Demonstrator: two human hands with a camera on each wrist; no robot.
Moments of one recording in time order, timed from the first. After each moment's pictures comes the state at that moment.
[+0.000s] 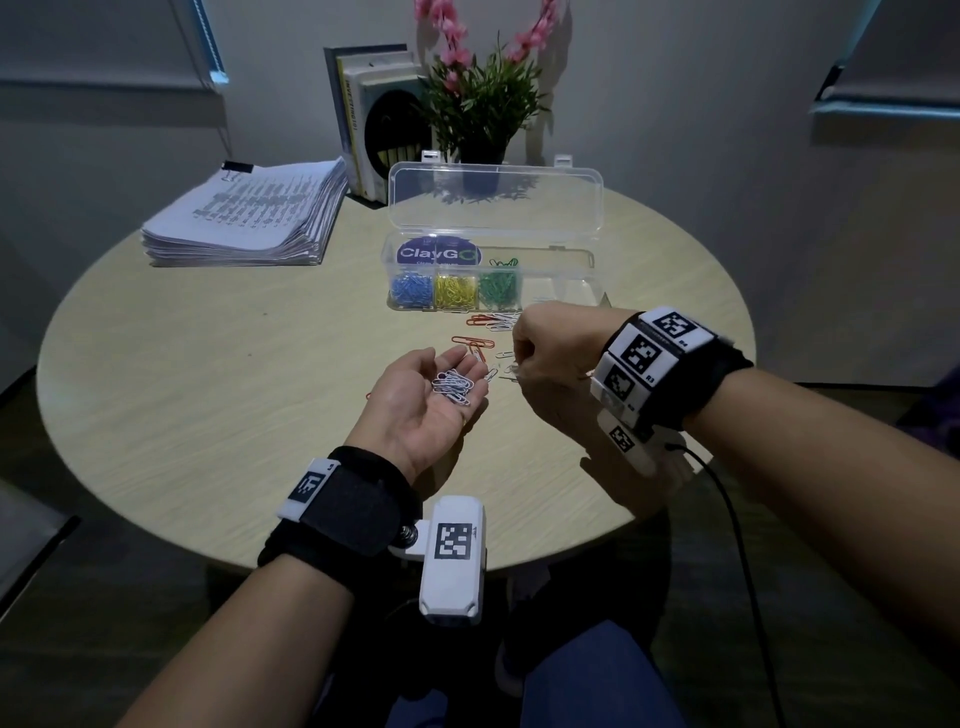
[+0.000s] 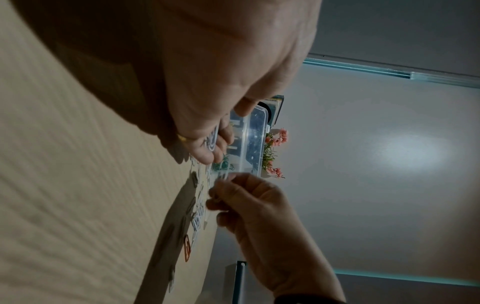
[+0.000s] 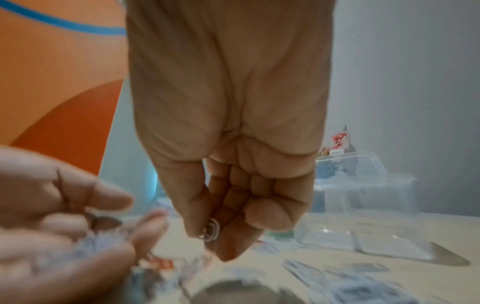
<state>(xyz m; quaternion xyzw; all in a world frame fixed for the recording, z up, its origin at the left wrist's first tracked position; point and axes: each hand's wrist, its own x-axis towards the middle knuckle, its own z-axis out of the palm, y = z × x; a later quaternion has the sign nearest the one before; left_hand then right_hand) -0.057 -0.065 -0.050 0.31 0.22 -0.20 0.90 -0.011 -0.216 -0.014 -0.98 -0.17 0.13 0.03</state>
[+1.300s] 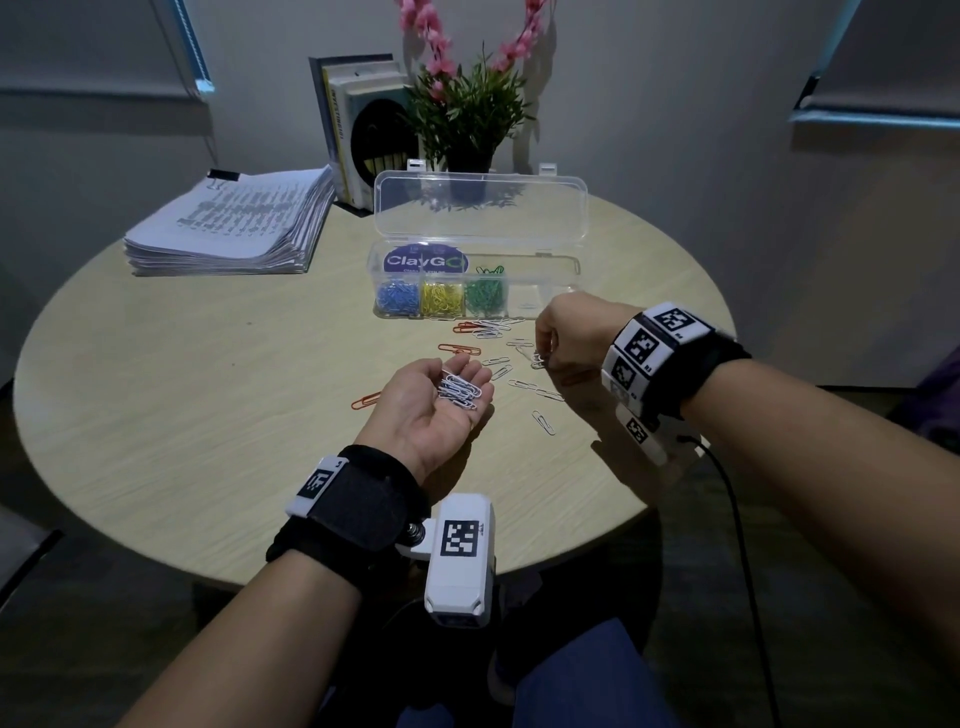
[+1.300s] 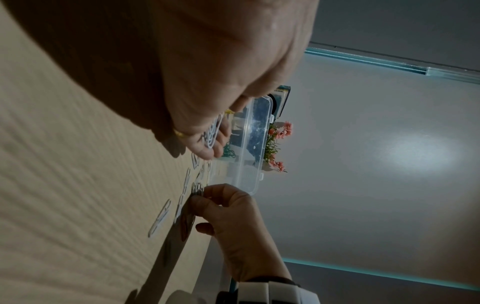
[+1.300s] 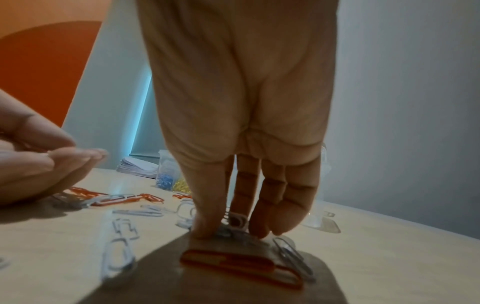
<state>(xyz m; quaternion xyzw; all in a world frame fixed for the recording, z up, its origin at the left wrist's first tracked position) -0.054 -0.083 -0.045 0.28 0.24 -0.21 0.91 0.010 -0.255 -0.021 -0.99 -0.09 0.11 0.02</state>
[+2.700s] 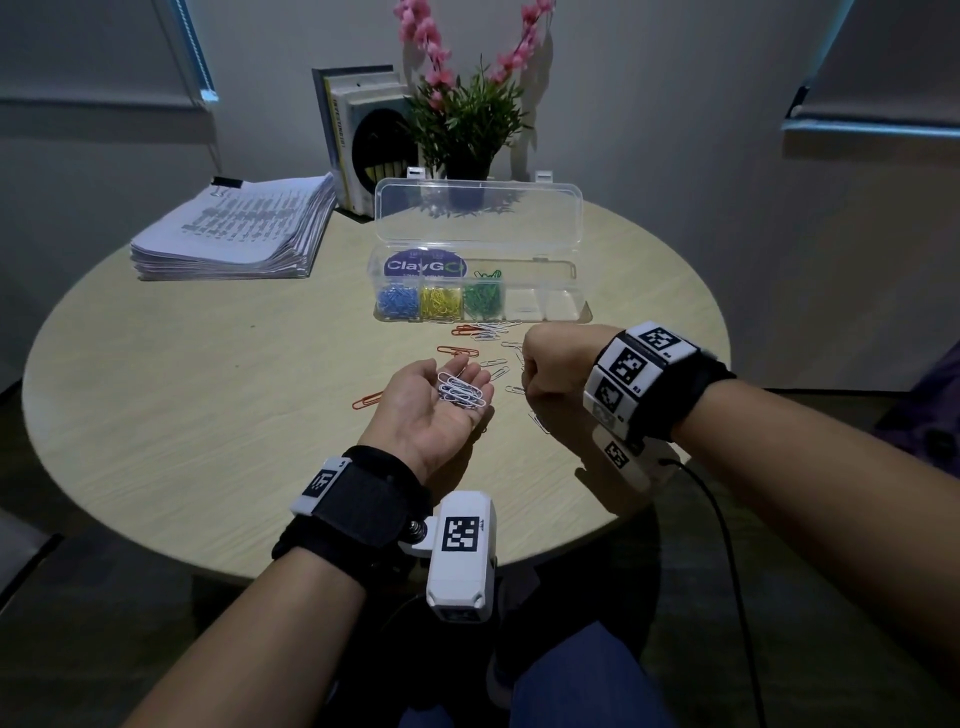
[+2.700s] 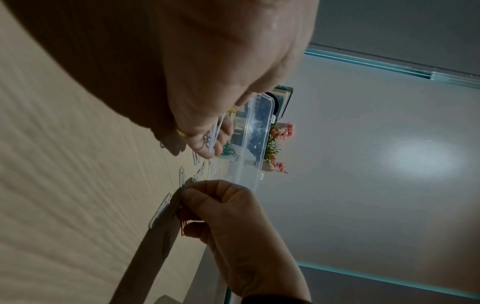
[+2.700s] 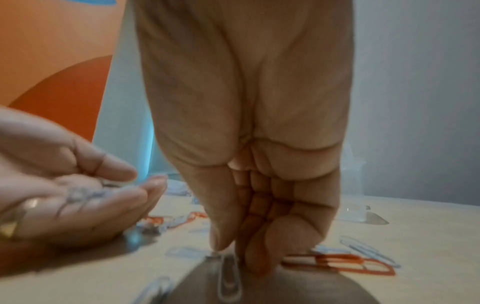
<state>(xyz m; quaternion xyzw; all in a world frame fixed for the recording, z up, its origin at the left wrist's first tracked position) -0.059 -0.084 -0.044 0.26 0.23 -0.21 0.91 -0.017 -0.229 -0.018 -0.98 -0.09 0.15 -0.04</state>
